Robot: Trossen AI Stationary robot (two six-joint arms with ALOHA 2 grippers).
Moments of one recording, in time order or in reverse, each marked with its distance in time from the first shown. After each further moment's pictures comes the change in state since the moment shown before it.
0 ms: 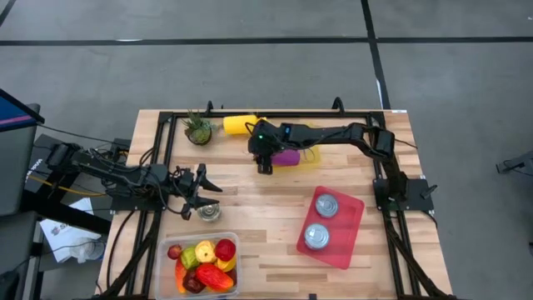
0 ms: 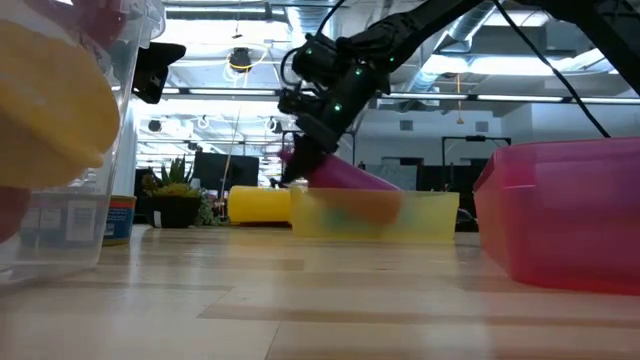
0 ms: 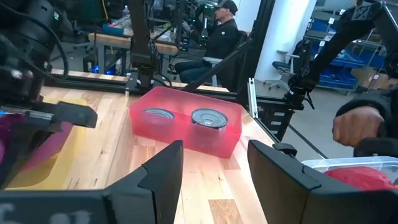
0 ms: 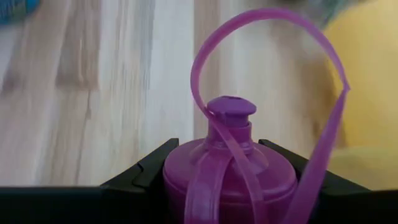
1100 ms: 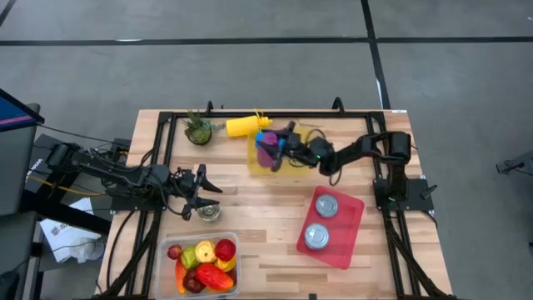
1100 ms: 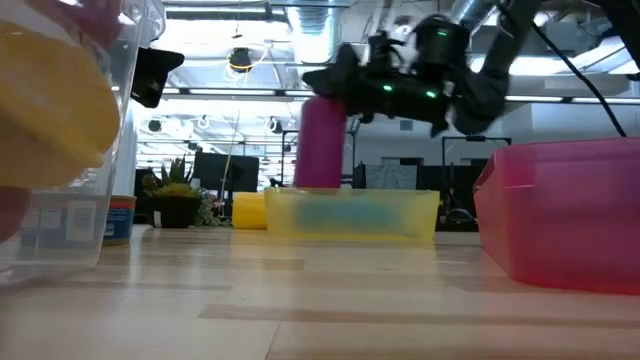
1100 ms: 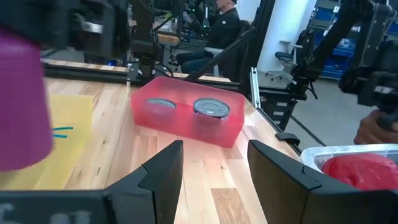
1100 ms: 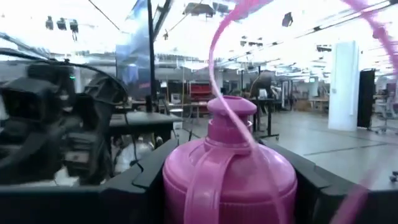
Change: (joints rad) left arm 0.000 0.000 0.000 -0.040 0.000 0.009; right arm 0.046 -0.152 -0.761 1.807 0.163 0.276
